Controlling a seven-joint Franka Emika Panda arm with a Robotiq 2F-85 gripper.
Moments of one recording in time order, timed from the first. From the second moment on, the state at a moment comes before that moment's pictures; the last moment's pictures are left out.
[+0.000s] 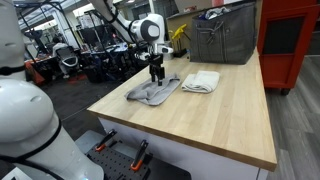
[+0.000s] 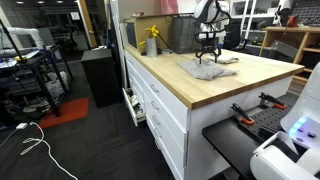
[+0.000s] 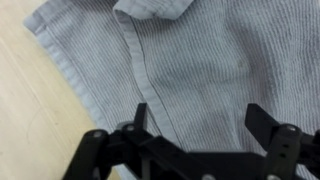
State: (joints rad) arm 0.00 0.32 -0.08 -2.07 0.12 2.15 0.43
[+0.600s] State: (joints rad) arm -0.05 0.37 -0.08 -1.95 0.15 2.12 0.24
